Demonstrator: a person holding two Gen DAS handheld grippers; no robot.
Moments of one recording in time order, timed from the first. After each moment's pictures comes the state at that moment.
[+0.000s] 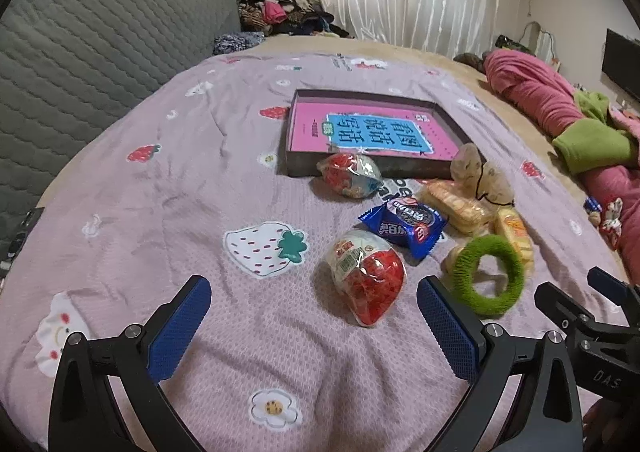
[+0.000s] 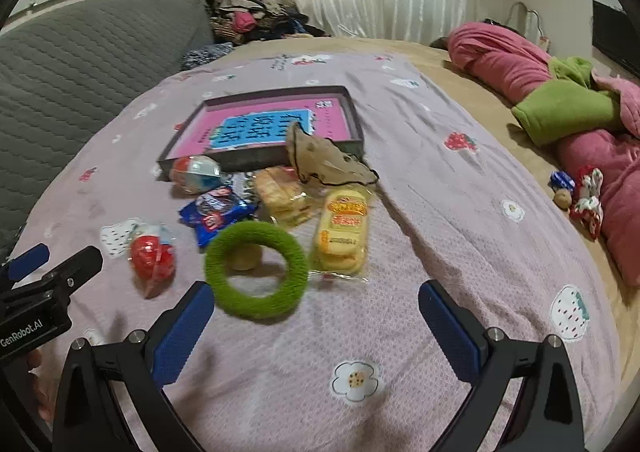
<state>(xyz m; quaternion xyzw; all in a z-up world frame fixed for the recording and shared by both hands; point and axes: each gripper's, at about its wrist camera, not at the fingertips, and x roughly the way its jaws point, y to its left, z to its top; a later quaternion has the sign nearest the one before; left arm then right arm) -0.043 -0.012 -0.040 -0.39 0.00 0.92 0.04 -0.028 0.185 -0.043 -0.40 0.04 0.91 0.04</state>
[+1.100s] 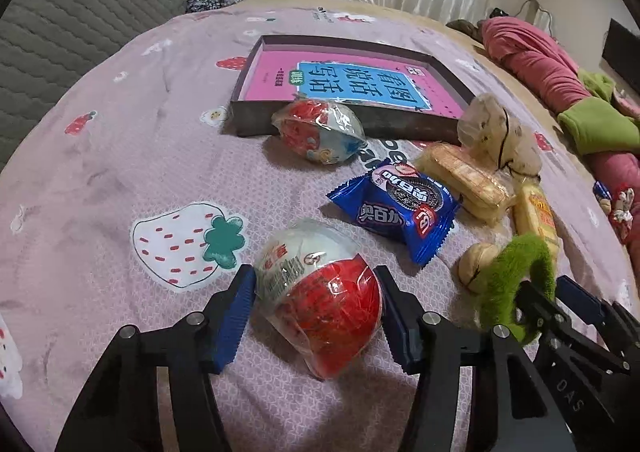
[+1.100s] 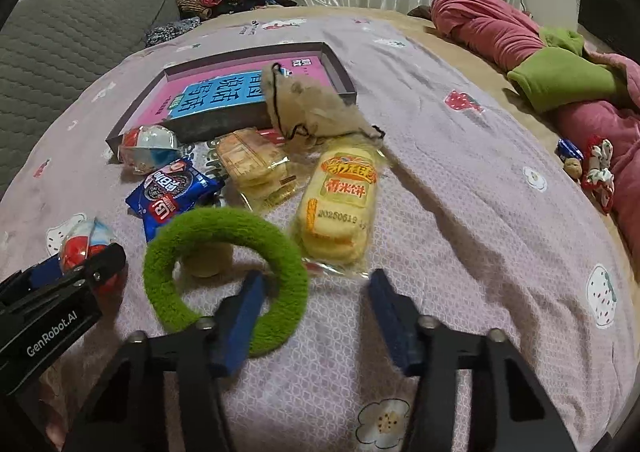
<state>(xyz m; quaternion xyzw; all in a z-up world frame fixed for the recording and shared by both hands) -0.104 0.020 -0.097 -0.45 -0.01 0.89 0.07 -0.071 0.178 -0.093 -0.45 0.05 0.89 0.09</state>
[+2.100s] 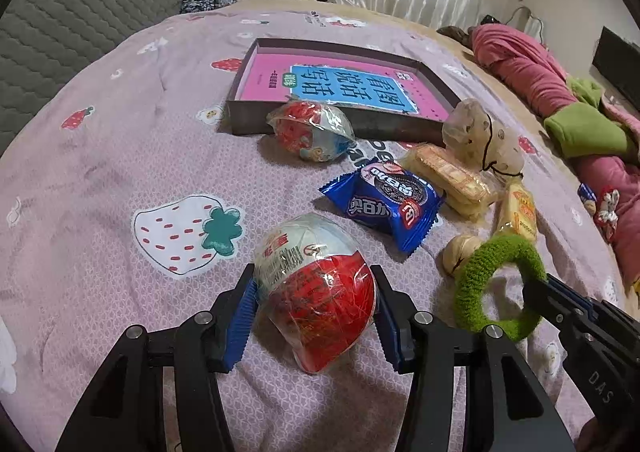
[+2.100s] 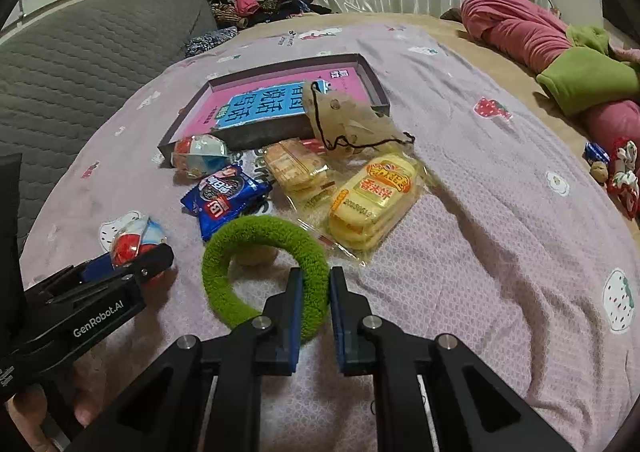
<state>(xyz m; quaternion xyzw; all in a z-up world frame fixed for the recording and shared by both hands) -0.089 0.011 -0.090 -0.44 -0.03 0.89 0.09 -0.050 0.179 -0.071 -0.43 0.08 0.90 0.01</state>
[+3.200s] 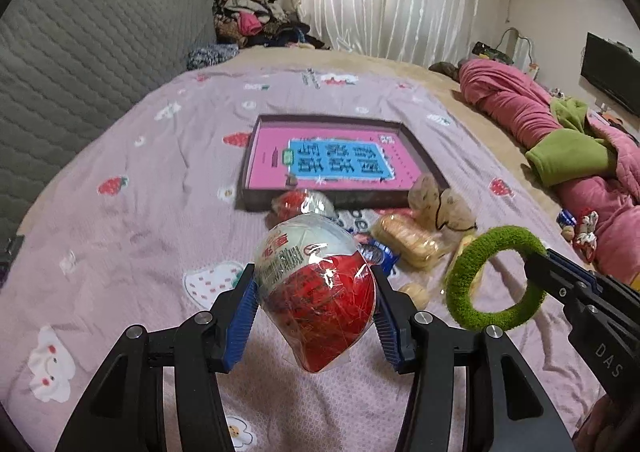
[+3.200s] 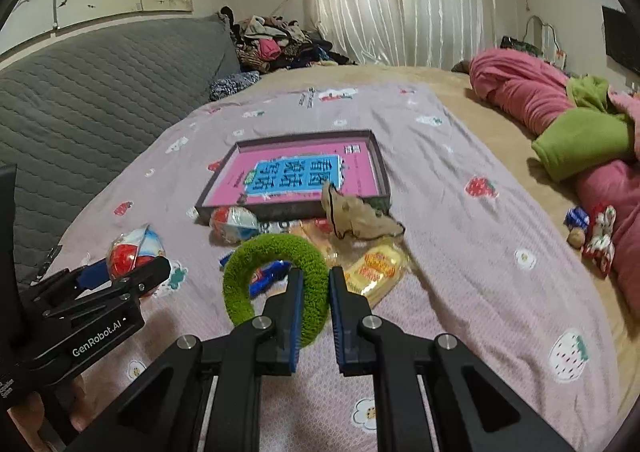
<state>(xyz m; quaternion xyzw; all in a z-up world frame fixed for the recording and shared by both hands) -0.053 0.015 0.000 -0.36 -0.01 0.93 0.08 -0.031 0.183 0.011 -0.35 0.05 0.94 -0.01</state>
